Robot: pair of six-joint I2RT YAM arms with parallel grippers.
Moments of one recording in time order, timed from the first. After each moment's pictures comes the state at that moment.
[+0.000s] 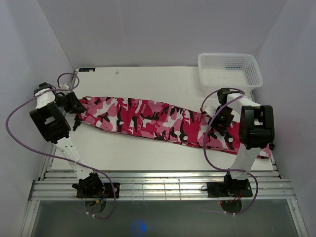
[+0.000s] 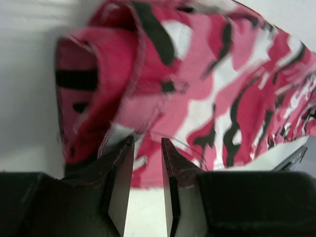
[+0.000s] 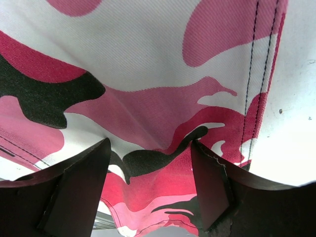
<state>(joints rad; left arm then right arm) 0.55 2.21 1.85 -1.07 0.76 0.31 0.05 1.89 1.25 -0.95 -0.01 -1.02</state>
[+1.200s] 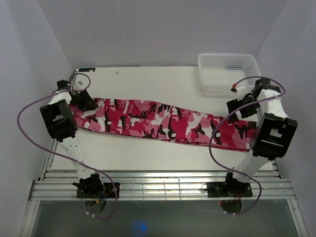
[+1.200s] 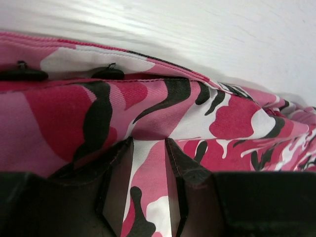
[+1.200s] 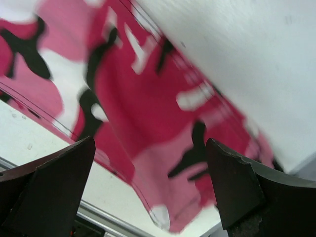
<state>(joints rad) 0.36 2.21 1.65 -0.62 0.61 -0.07 -0.22 1.76 1.42 -1.03 -0.40 -0.76</state>
